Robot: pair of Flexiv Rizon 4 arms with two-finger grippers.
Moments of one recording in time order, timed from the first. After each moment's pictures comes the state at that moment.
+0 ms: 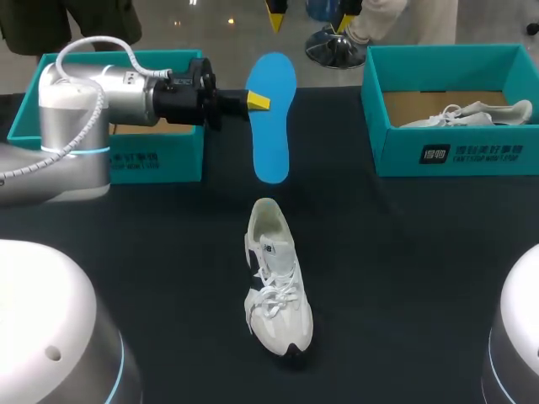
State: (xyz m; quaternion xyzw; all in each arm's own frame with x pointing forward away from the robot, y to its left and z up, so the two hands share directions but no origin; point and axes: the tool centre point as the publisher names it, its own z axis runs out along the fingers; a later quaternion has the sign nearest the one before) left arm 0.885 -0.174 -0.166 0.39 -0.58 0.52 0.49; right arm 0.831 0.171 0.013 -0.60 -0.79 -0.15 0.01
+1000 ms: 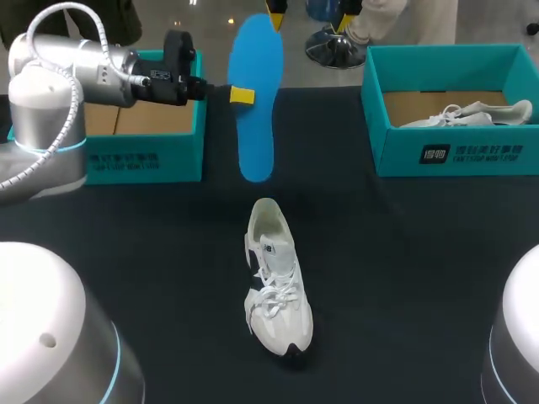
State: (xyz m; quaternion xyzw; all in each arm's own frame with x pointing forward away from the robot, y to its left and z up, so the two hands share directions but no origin) left arm 0.870 -0.148 -0.136 0.17 -0.71 0.63 0.27; right arm 0.831 0.171 0.014 -0.60 -0.79 -0.15 0.01
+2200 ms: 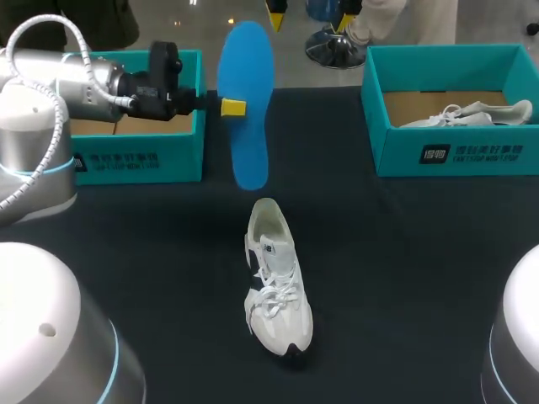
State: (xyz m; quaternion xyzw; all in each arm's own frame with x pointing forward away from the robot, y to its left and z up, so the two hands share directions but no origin) left arm 0.840 -0.136 -0.130 0.11 -0.71 0.66 0.21; right arm 0.831 0.171 0.014 -0.60 -0.79 -0.15 0.01
